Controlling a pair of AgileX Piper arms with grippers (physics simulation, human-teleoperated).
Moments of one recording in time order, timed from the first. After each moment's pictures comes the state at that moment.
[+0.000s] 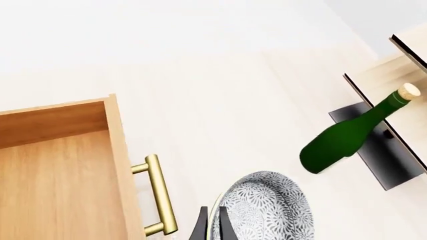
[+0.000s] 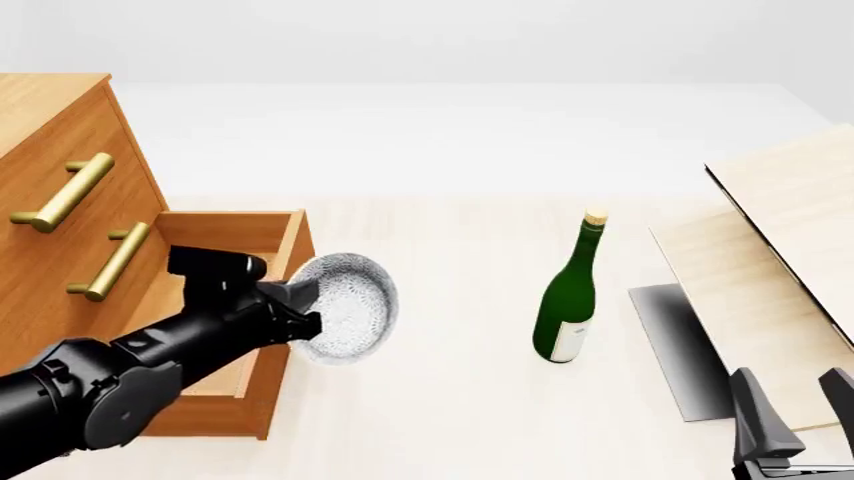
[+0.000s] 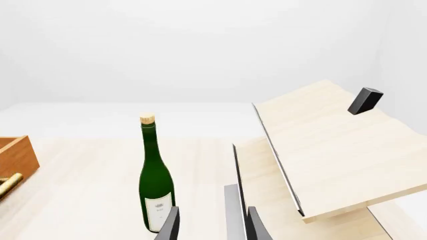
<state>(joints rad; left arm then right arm) -0.48 1.21 -0.55 -0.14 -0.26 0.00 0.01 0.00 0.00 0.00</state>
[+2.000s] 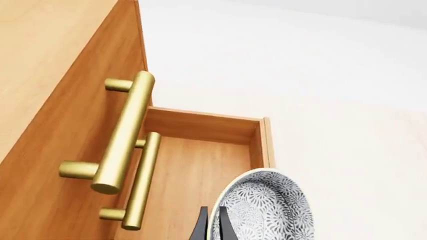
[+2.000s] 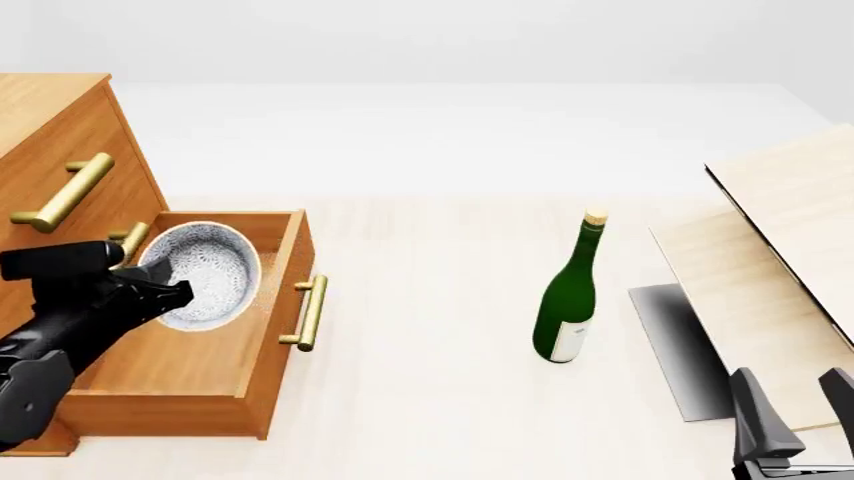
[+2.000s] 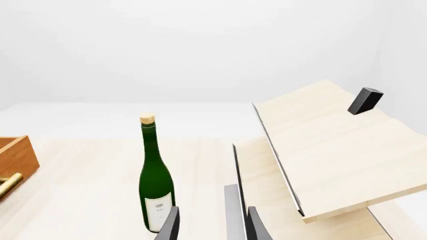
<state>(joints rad) 0.01 1.12 -0.46 -0.20 -0.13 0.00 0.01 0.00 0.00 0.00</state>
